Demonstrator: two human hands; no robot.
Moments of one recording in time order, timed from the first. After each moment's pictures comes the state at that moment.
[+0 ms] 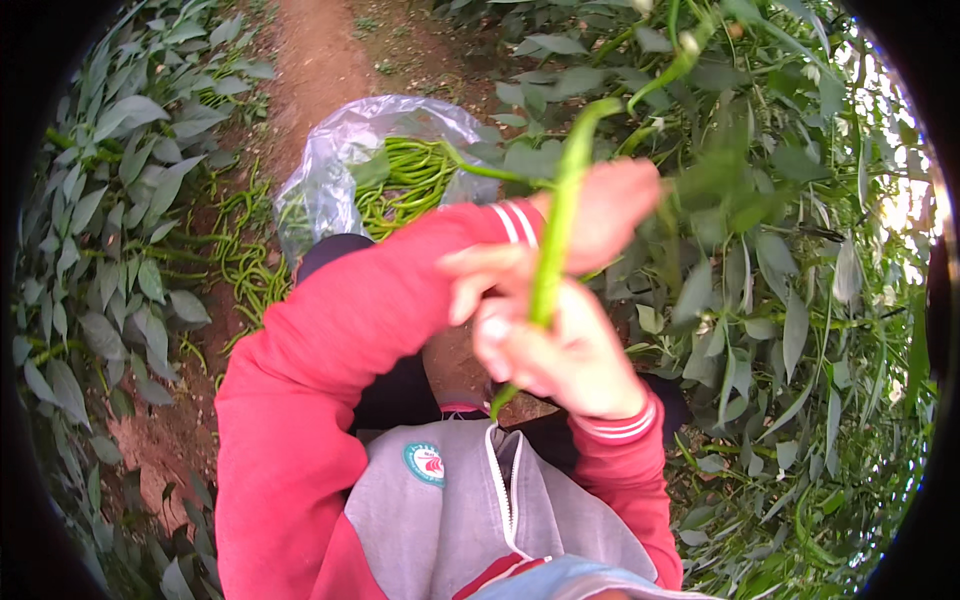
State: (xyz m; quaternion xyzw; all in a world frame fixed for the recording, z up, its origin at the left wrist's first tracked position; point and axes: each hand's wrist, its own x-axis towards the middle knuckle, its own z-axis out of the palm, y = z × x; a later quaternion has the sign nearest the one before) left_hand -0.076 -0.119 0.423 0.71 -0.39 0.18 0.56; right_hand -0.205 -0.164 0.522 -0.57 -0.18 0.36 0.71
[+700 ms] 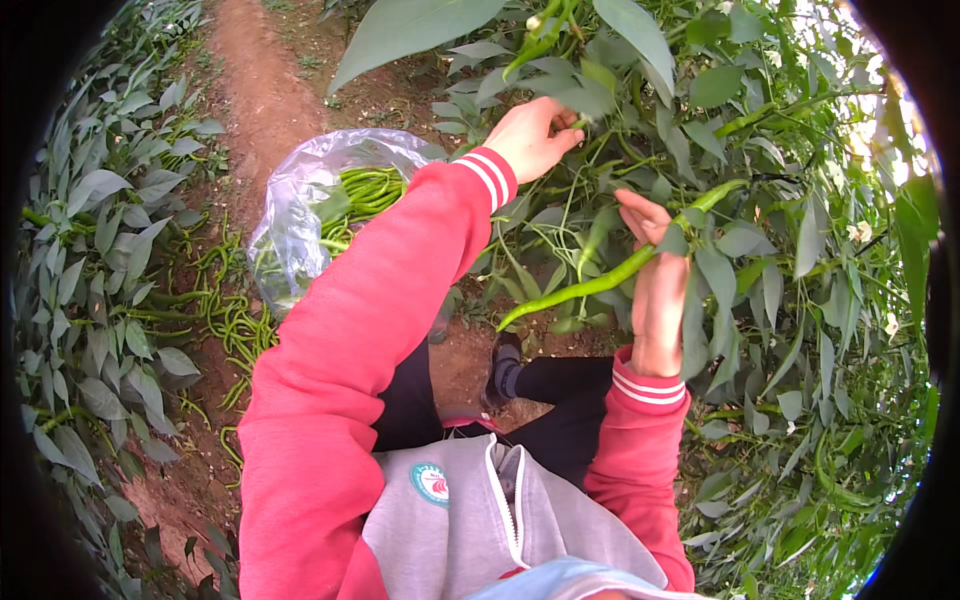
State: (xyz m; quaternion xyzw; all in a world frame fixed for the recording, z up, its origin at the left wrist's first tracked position) left_hand -0.013 -0.106 0.460 0.81 -0.22 0.02 0.55; right_hand -0.165 -0.273 0.490 -0.74 -0.07 -0.18 0.65
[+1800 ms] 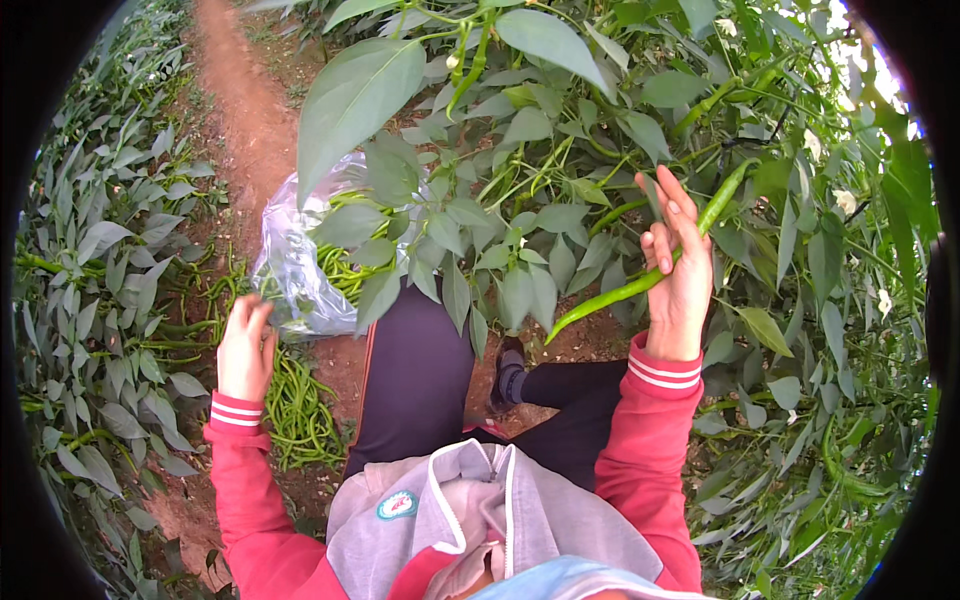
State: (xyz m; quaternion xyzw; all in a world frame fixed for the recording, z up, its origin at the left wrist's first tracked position) left_hand -0.233 0.127 0.435 0.97 -0.10 0.12 0.17; right_hand -0.164 -0.318 0.525 -0.63 0.04 -0.18 0.76
